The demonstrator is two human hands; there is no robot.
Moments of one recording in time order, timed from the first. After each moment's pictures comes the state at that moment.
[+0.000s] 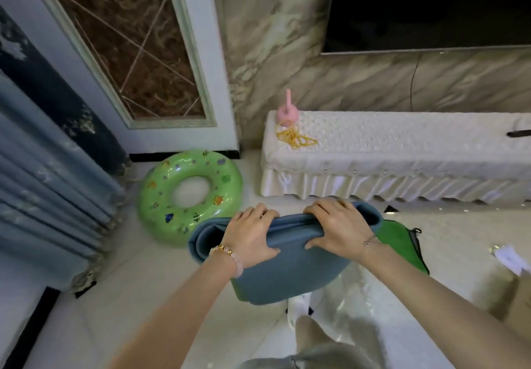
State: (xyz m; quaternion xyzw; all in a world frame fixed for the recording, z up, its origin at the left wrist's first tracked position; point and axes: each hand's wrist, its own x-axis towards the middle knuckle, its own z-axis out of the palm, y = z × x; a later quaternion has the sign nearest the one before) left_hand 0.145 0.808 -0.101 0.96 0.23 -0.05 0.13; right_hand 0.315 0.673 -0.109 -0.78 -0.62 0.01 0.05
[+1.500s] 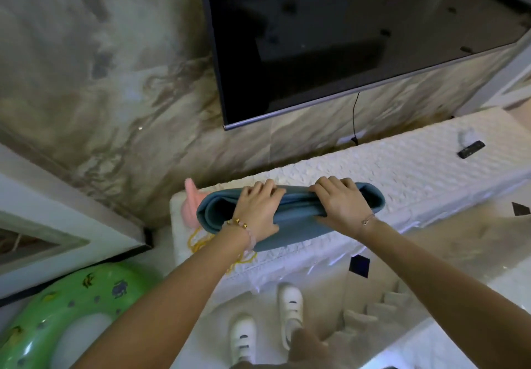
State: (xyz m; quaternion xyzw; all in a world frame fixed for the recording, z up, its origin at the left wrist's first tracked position) left_hand 0.804 1.140 -0.138 1.00 0.01 -0.06 0.06; right_hand 0.907 0.955 -0.146 -0.86 -0.50 -0.10 0.00
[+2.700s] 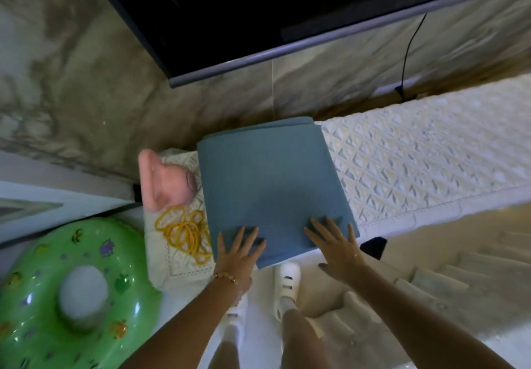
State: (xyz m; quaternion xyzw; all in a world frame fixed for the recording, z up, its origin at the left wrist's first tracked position) left_hand 0.809 1.099 -0.360 0.91 0.10 -0.39 0.05; right_hand 0.950 0.894 -0.402 -0.84 -0.42 0.32 -0.09
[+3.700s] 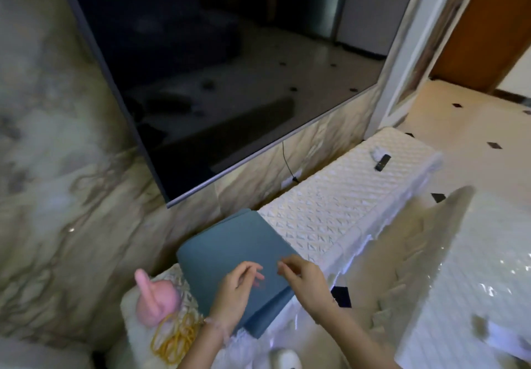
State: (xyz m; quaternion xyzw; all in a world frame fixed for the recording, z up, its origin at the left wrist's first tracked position) left_hand 0.778 1.101 -0.147 0.77 0.14 -0.03 0.62; right_hand 0.815 0.942 -0.138 -0.88 -0.05 0.12 0.46
